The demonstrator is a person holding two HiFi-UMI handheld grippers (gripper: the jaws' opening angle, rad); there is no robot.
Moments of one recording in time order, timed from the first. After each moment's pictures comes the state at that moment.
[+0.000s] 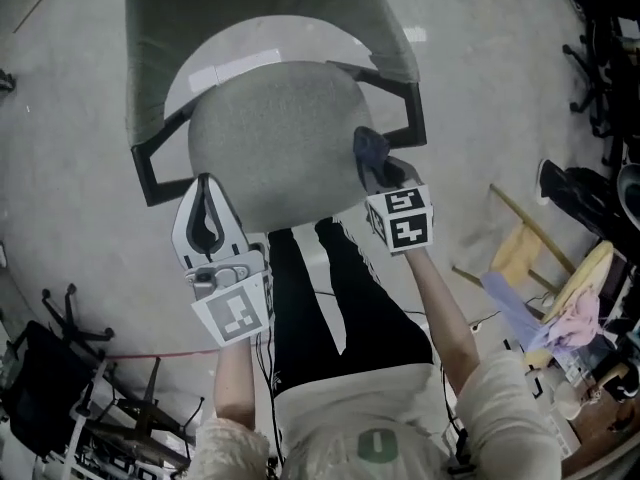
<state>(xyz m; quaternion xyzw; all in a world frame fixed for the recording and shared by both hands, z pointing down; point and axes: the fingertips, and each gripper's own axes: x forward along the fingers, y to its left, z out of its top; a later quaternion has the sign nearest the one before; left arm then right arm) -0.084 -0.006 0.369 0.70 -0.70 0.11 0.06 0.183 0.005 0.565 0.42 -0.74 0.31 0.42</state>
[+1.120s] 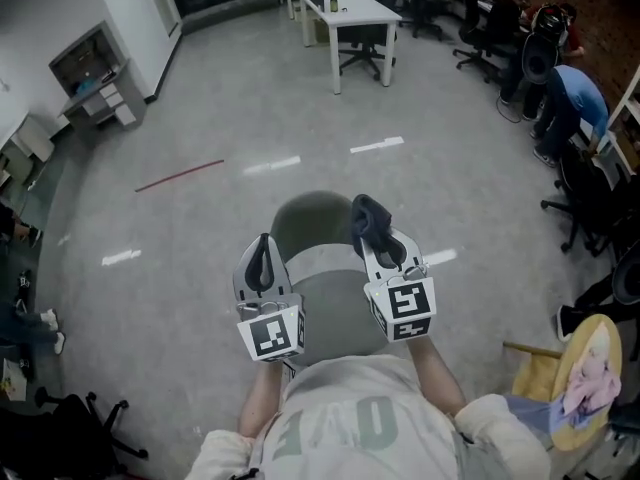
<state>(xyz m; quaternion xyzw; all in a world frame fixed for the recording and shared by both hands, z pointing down) -0.085 -0.016 -0.005 0.71 -0.69 -0.05 -0.12 0.094 -0.058 0.032 0.50 -0.87 -0.03 0.05</state>
